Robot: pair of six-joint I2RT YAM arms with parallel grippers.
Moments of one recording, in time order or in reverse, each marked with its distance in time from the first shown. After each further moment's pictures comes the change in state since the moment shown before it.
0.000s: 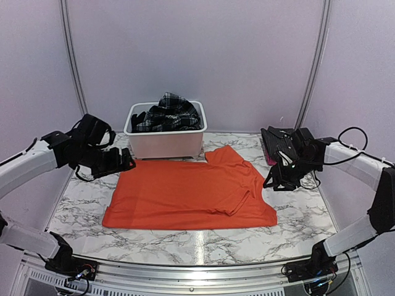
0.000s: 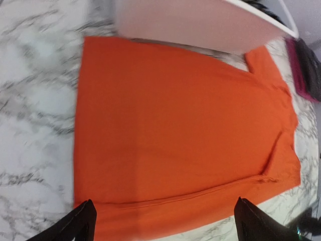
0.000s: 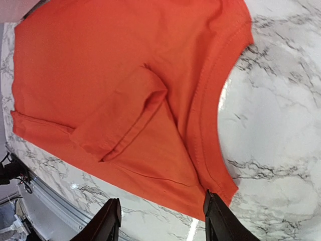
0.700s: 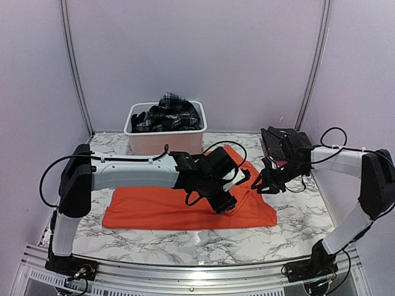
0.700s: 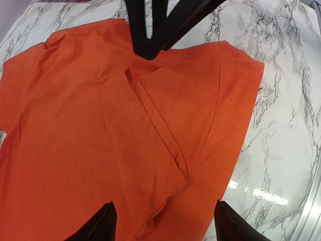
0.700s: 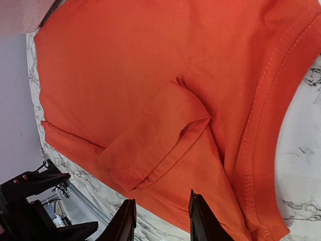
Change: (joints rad) left arm -0.658 0.936 0.778 0.170 -0.048 0.649; right arm 0.028 0.156 -0.055 0.268 -0.204 0.176
